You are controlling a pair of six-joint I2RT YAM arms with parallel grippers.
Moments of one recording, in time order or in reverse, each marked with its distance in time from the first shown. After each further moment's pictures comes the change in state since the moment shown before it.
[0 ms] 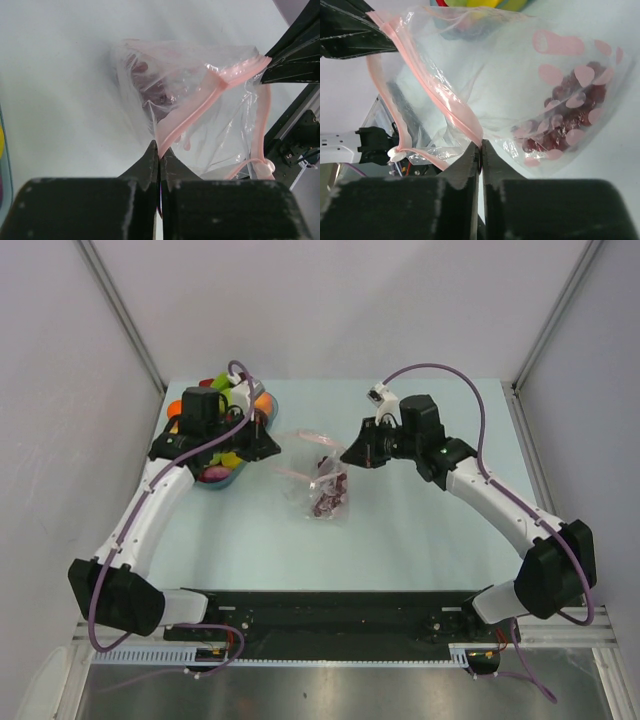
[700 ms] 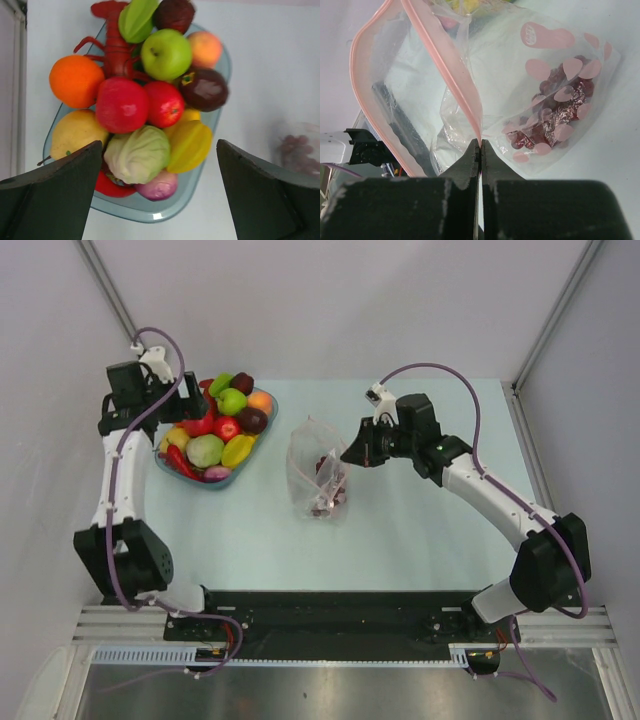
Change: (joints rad) left arm 0.432 0.177 0.192 0.093 -0.214 0.066; right arm 0.004 0.037 0.021 -0.040 0.036 -0.037
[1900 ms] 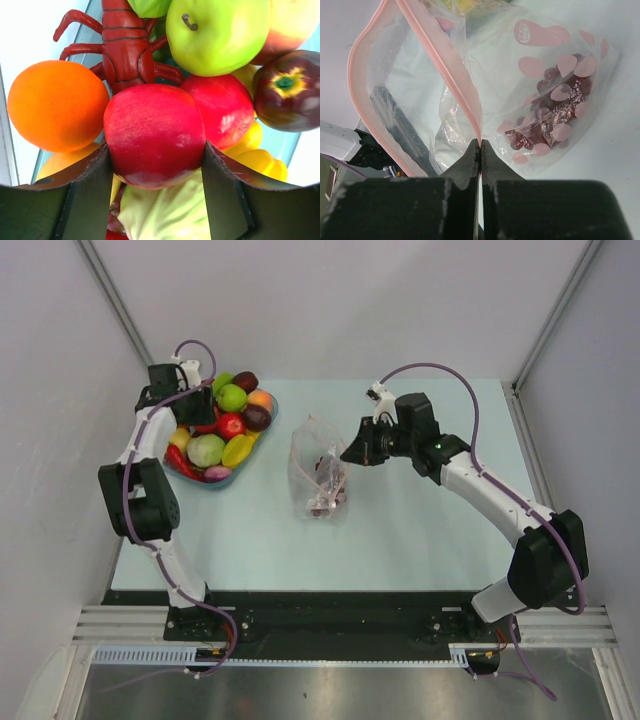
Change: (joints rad) left arm -0.052 0.435 0.143 0.049 -0.153 0.146; right arm -0.007 0.021 0.006 0.005 0.000 0.022
